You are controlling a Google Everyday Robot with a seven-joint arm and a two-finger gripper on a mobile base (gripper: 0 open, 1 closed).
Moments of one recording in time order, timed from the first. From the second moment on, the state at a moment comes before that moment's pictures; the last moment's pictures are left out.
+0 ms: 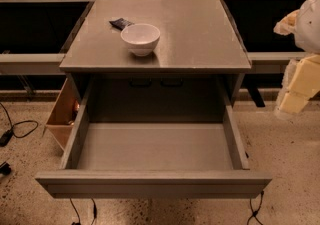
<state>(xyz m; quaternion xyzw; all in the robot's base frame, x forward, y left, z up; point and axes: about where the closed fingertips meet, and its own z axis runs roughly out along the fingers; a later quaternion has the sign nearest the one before) 0.438 -0.215 0.983 -0.60 0.78 -0.04 0.17</state>
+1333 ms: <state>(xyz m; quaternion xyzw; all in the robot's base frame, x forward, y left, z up) 0.366 -0.210 0.864 -0.57 0.81 -0.01 0.15</state>
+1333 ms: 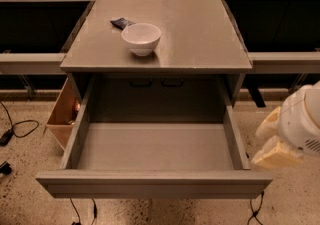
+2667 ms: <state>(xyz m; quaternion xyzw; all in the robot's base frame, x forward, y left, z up) 0.307 -0.185 0.665 -0.54 0.82 0.07 0.15</state>
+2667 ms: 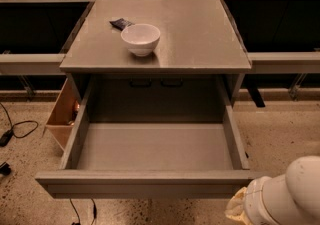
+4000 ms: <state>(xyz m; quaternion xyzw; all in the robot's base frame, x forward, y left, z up) 0.356 -0.179 0.654 -0.56 0.80 0.00 0.23</state>
